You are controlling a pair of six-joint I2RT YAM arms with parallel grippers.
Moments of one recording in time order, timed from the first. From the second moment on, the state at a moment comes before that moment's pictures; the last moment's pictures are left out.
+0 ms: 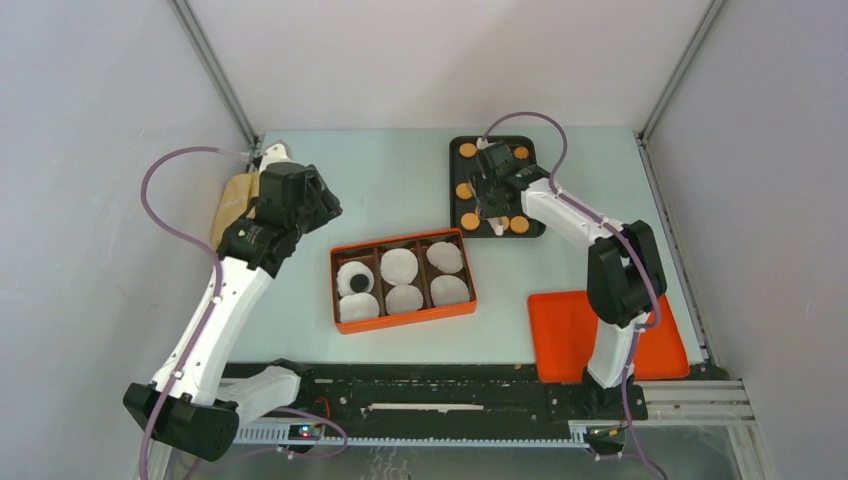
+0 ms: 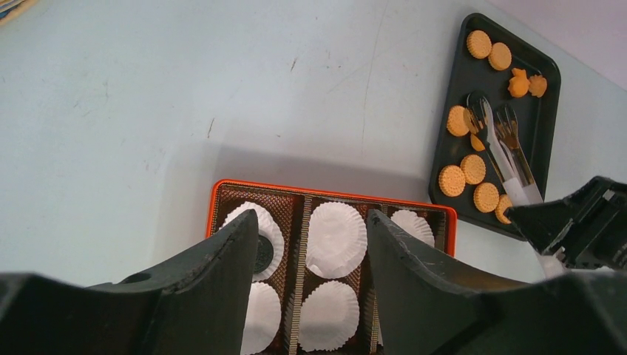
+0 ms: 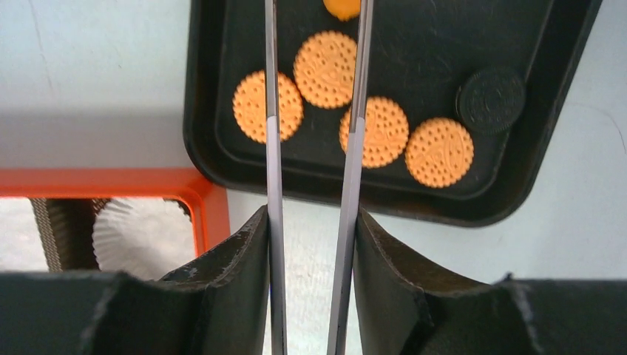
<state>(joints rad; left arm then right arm) -0.30 1.08 1.21 -0.71 -0.28 -0.62 0.50 1.85 1.49 -0.61 0.18 0.28</state>
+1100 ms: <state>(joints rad) -0.30 1.11 1.21 -0.71 -0.28 -0.60 0.37 1.99 1.67 -0.62 0.14 0.29</state>
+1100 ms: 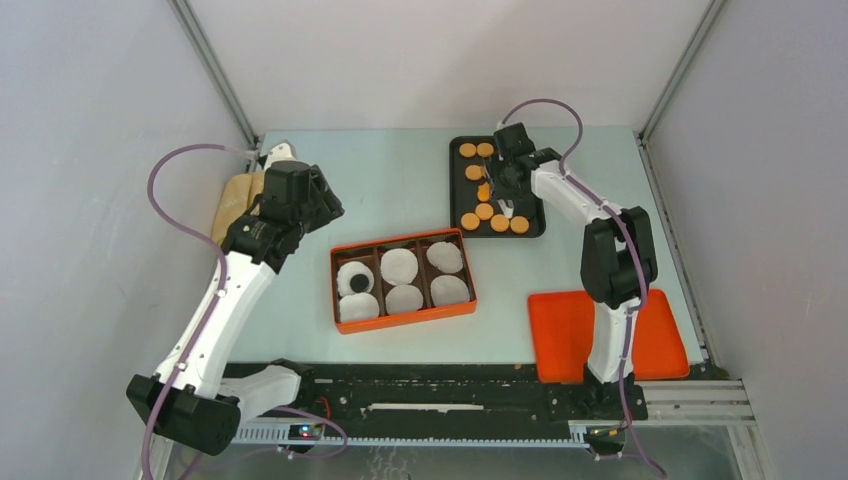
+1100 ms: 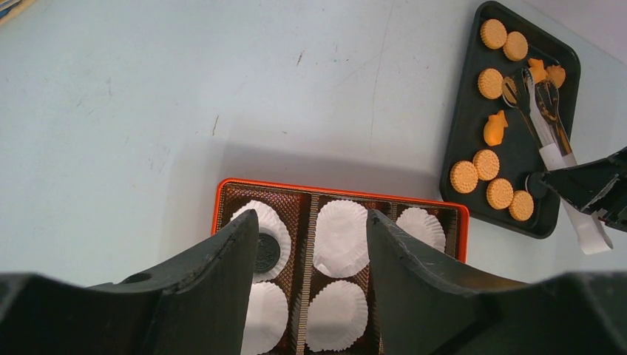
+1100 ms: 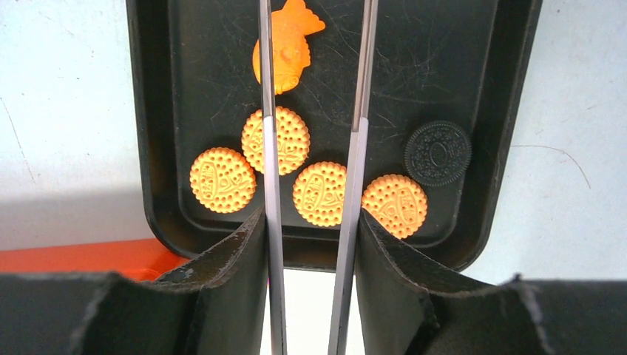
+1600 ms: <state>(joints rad) -0.29 1.11 1.21 -0.71 -0.28 -0.60 0.30 2.01 1.60 -0.63 0.10 0.29</state>
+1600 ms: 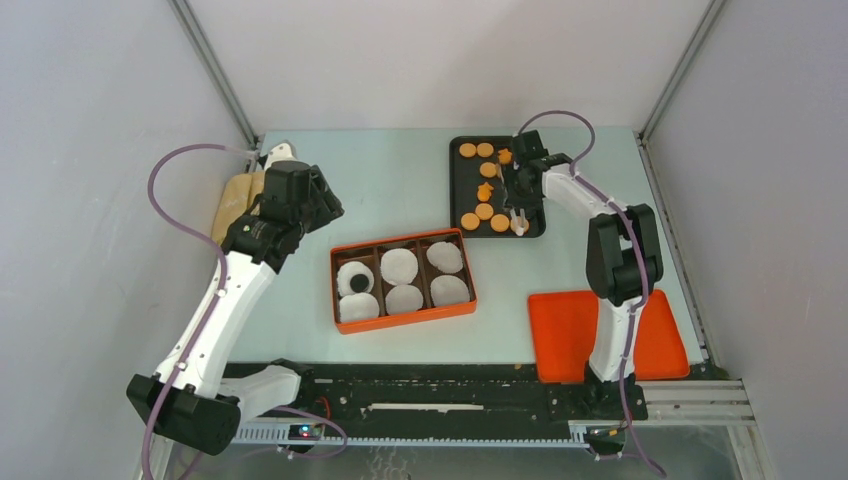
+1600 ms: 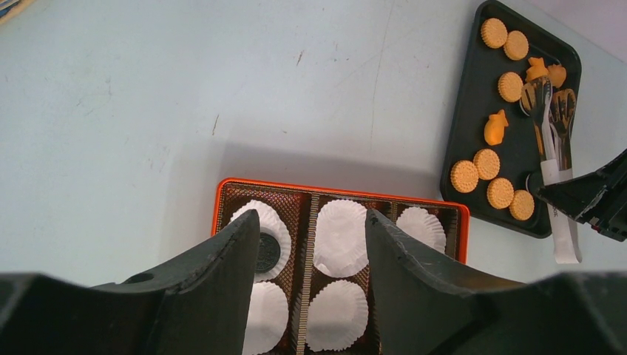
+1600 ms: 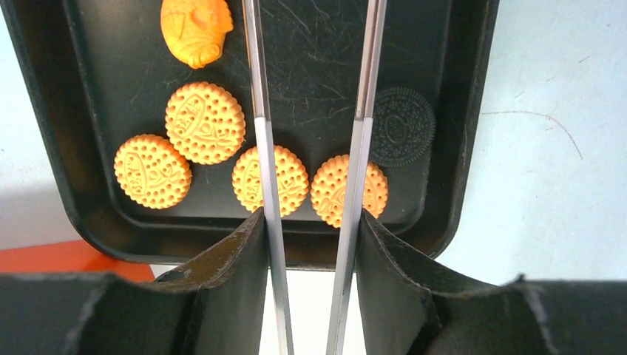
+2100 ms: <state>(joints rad) -0.29 1.10 1.21 -0.72 -0.28 -0.60 0.30 1.86 1.52 -0.62 -0.01 0.30</state>
